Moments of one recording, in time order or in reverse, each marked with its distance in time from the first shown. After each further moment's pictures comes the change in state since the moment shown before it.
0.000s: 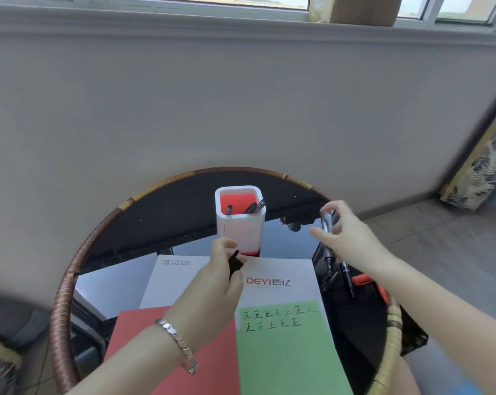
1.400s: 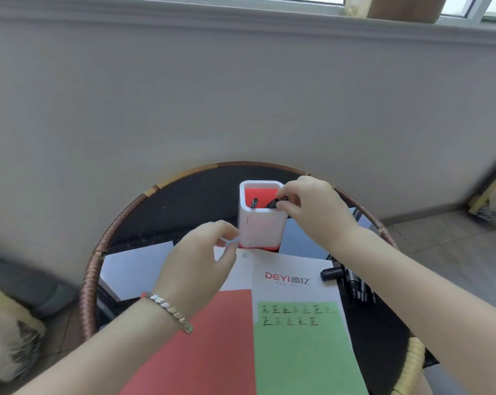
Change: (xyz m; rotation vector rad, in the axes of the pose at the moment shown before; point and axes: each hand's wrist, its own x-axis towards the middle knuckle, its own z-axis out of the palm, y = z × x) left_hand 0.001 -0.016 -0.032 0.209 0.367 0.114; right_hand 0.016 -0.081 0.037 -0.240 0.091 -0.565
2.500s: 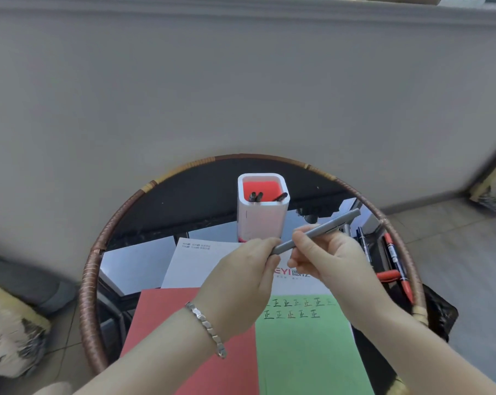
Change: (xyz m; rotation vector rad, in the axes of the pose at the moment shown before) left_hand -0.011 0.031 0.024 -0.028 -0.268 0.162; right_hand -0.085 -0.028 -0.005 1.161 -0.011 0.549
